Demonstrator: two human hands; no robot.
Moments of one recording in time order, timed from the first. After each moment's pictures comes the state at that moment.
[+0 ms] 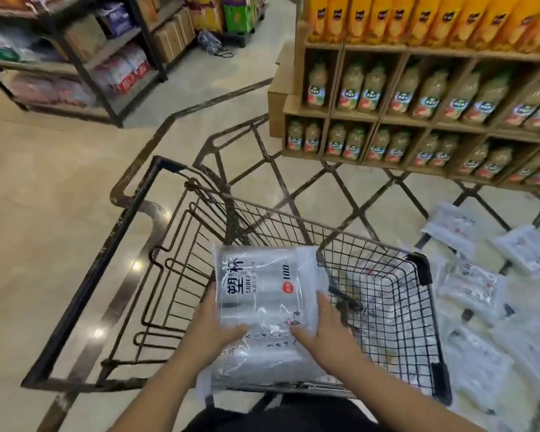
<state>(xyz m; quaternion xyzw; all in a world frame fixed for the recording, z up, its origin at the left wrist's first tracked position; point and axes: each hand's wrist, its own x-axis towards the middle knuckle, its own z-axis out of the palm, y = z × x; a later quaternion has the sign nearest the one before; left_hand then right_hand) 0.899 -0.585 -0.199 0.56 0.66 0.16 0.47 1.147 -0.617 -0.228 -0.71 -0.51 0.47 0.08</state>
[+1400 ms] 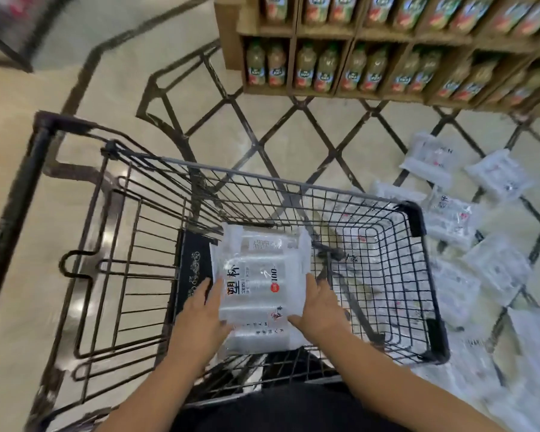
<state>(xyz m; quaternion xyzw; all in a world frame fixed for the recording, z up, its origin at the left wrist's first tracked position) 0.906 -0.557 -0.328 0.74 0.61 -0.11 0.25 1.153 -0.595 -0.354 -0.77 -0.51 0.37 -0.09</state>
